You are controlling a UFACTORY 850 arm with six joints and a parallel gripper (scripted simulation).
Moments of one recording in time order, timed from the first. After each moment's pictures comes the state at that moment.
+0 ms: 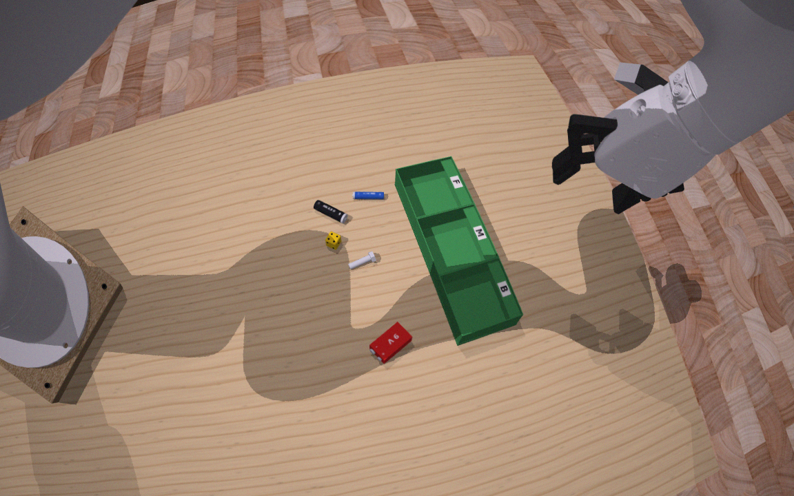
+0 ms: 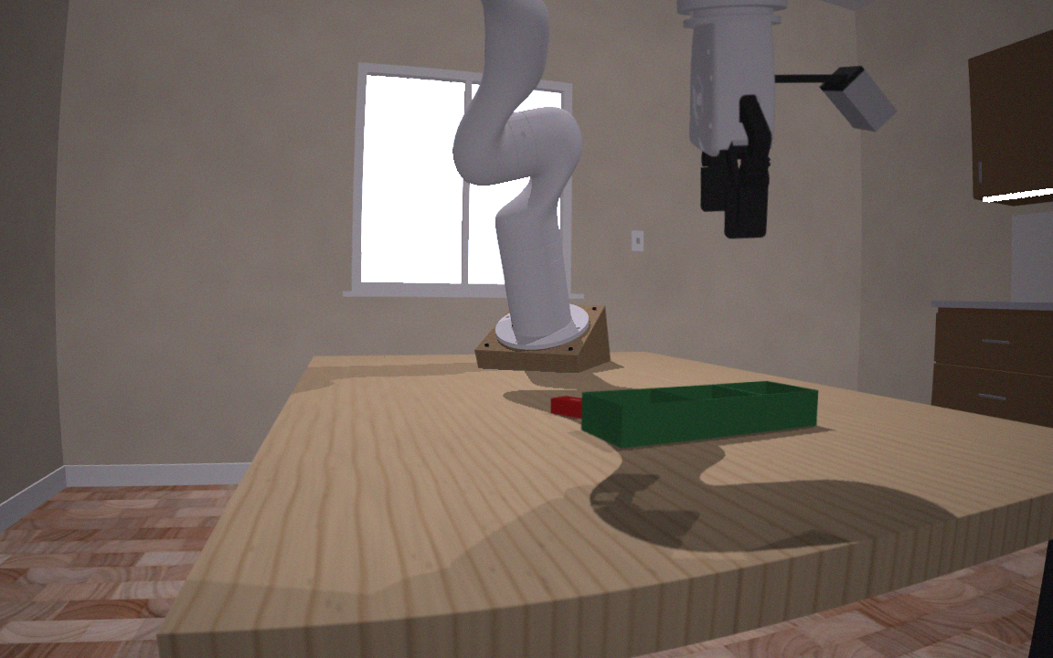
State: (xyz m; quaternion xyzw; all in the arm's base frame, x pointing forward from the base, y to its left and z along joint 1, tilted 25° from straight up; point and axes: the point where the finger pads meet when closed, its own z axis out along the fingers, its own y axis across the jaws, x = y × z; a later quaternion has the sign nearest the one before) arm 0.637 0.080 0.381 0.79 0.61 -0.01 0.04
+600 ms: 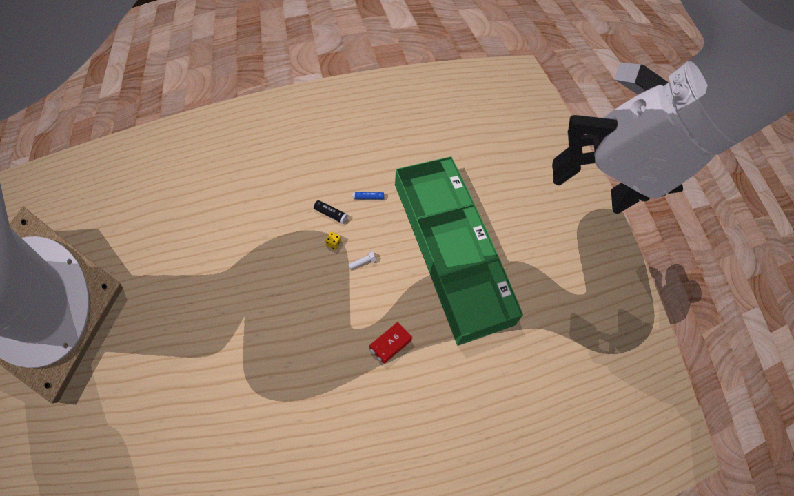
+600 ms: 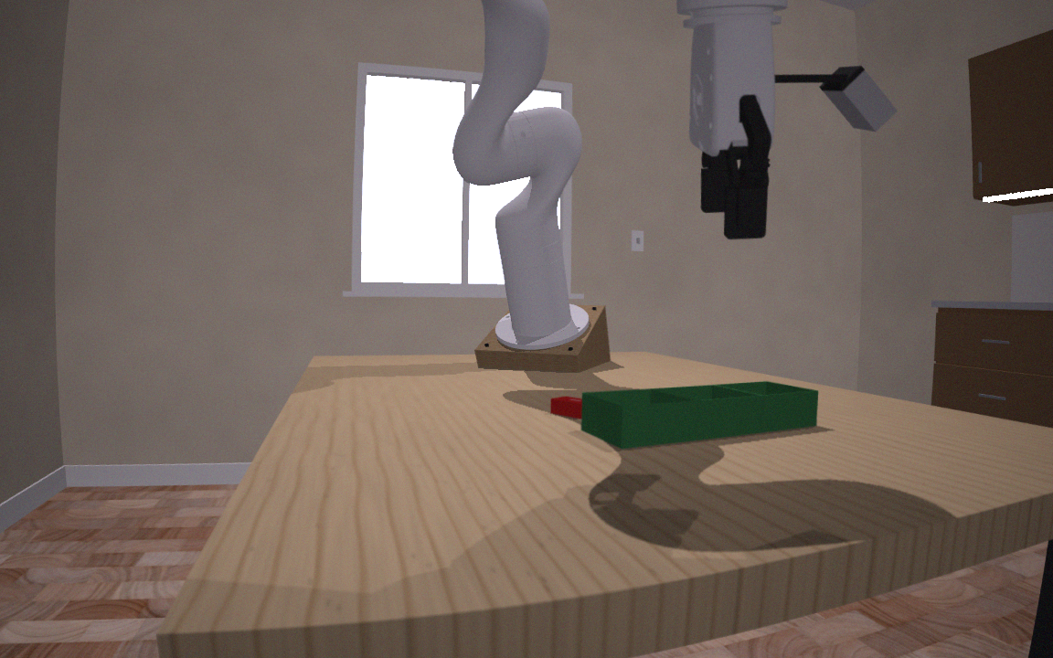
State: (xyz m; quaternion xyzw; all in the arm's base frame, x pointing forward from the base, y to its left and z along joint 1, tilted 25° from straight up) arm 0.637 0.080 0.381 0.79 0.61 -0.01 0.04
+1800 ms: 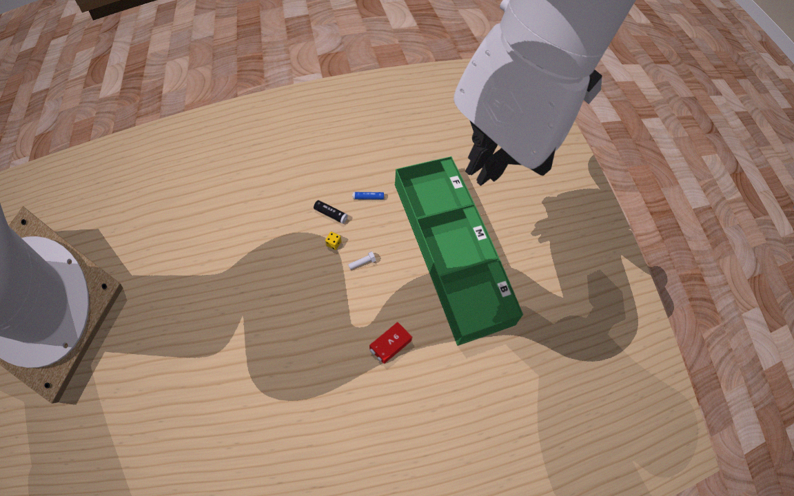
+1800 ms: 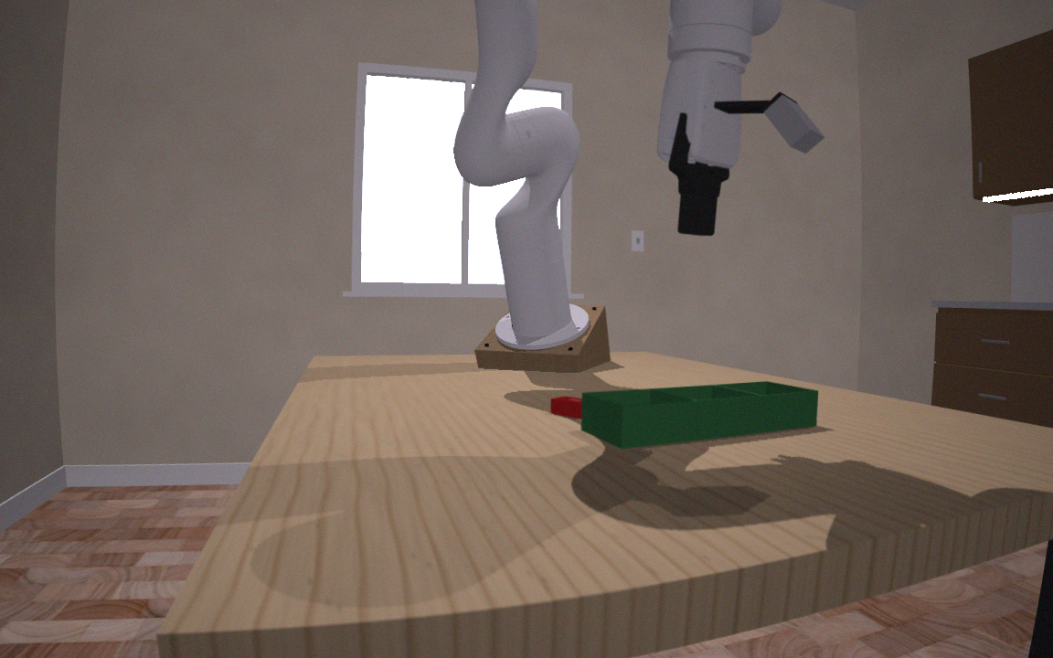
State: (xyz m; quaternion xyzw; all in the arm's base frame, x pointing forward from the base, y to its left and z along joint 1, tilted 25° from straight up) arm 0.524 0.102 0.346 0.94 0.30 0.06 0.14
